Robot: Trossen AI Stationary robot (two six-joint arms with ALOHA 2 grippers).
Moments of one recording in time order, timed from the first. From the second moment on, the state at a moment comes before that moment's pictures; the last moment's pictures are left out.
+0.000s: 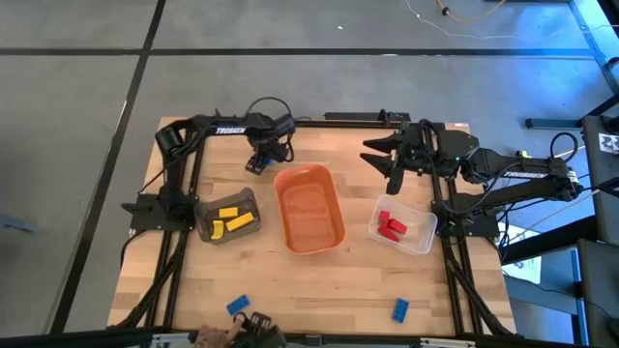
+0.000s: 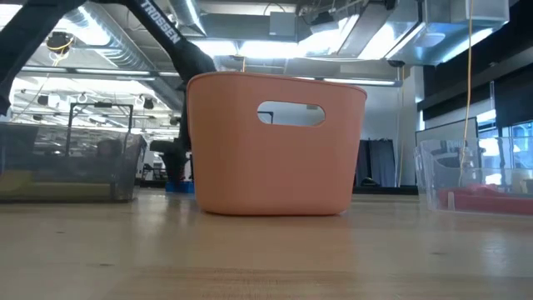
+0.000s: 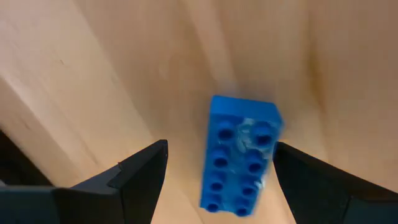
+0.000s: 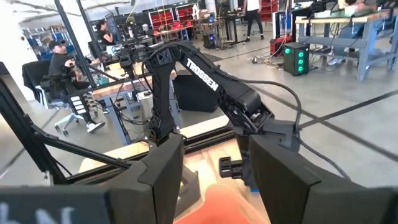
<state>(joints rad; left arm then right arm) 0.61 1.93 1.26 -0.79 -0.18 0.98 -0.03 0.95 0.99 -0.10 0.22 0.22</state>
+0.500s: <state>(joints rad) 0.59 1.95 1.26 -0.86 -0.20 0.78 -0.03 0.95 0.99 -0.10 0.22 0.26</state>
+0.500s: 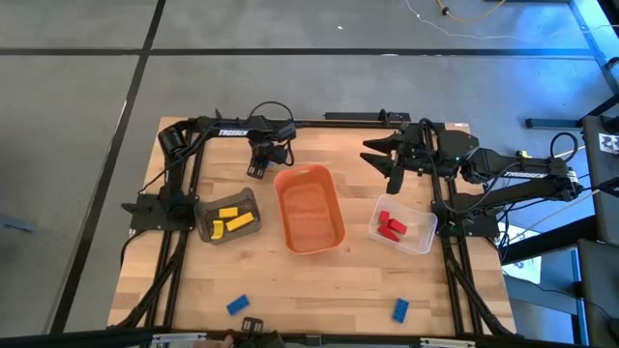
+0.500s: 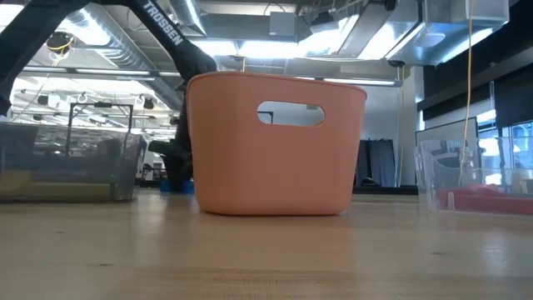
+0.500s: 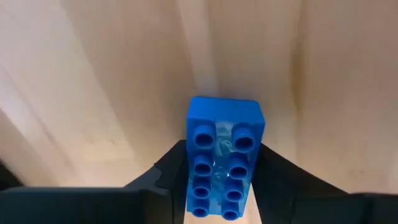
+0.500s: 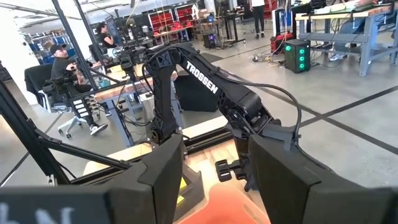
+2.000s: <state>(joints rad) 0.05 1.20 0.97 0.24 -0.13 -0.25 -0.03 0.95 0.99 -0.10 0.22 0.17</state>
